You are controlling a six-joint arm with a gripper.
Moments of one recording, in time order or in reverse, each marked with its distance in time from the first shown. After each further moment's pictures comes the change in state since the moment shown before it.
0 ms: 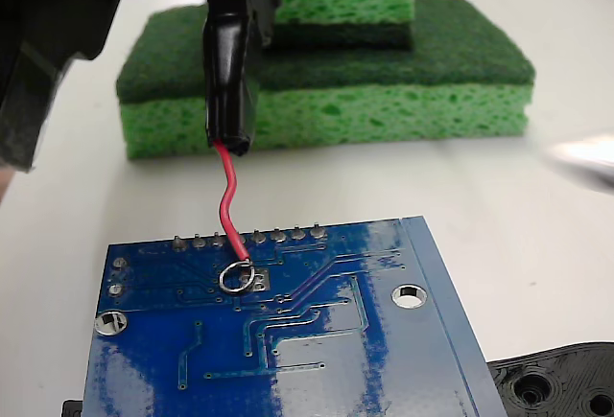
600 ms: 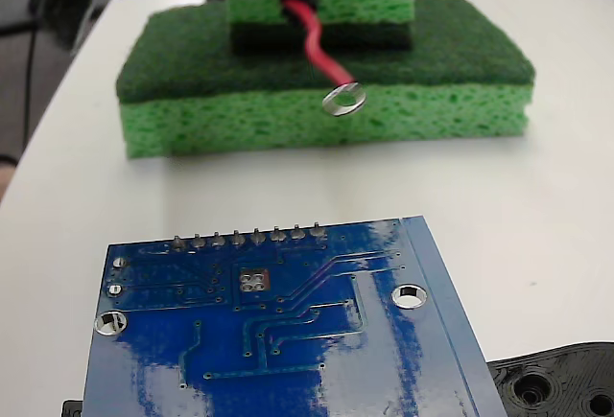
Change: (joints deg) arm -5.3 11.2 2.5 6.2 1.8 1.1
